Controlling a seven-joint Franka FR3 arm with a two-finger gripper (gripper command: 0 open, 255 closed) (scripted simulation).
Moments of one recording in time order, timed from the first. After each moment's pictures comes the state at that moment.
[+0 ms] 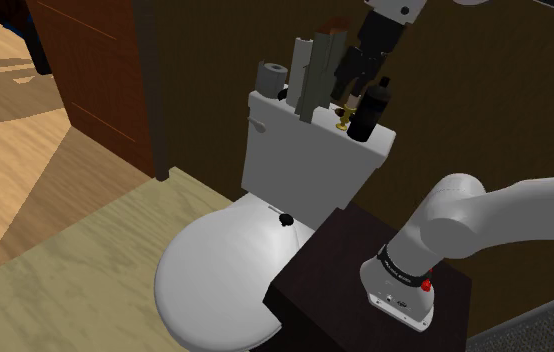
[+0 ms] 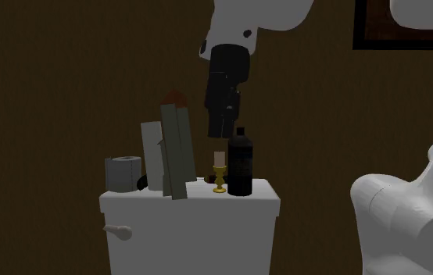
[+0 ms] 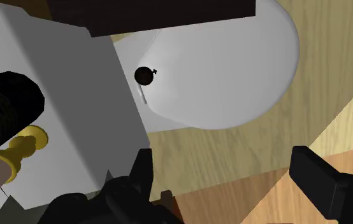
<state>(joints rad) -0.02 -0.79 0.04 -2.29 0.10 1.61 0.11</state>
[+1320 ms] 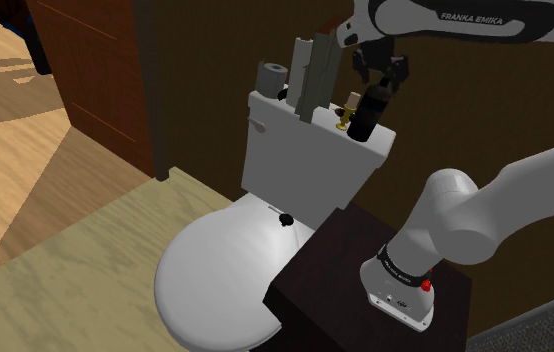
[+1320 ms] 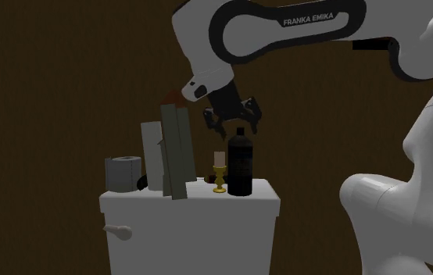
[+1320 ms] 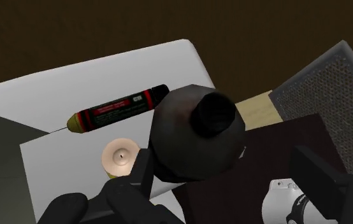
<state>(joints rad) 0.27 -0.55 -0.24 -2.18 -0.69 1.30 -1.36</state>
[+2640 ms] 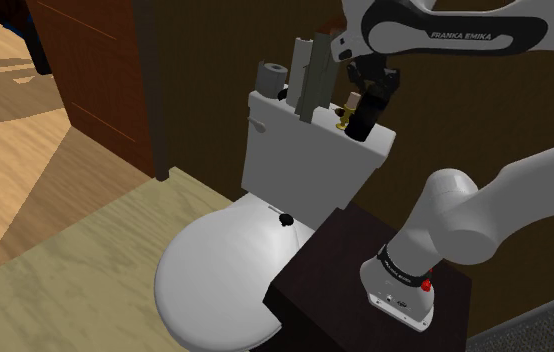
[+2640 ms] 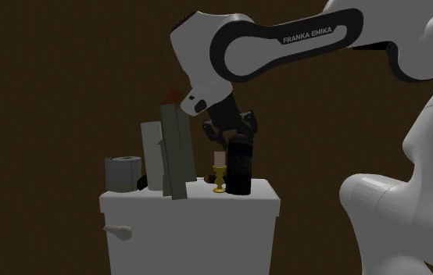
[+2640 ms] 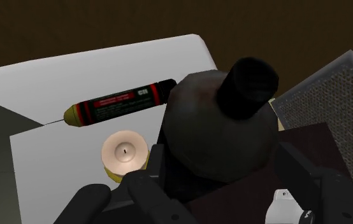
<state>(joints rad) 0.28 -0.55 -0.26 -2.26 -0.72 1.37 -1.37</state>
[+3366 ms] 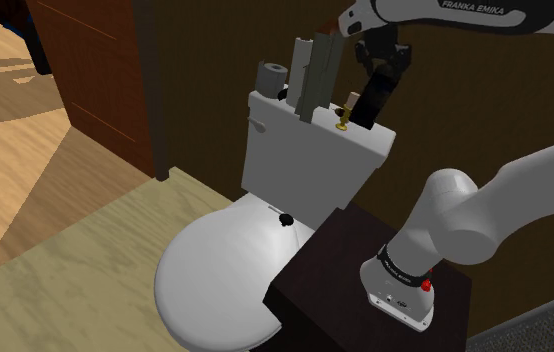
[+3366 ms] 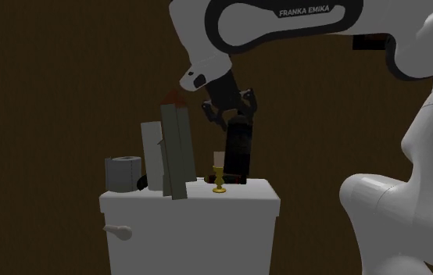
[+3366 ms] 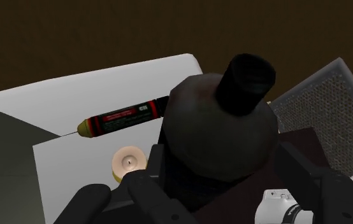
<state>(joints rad) 0.28 -0.52 -0.24 -2.11 -0.72 1.26 -1.44</state>
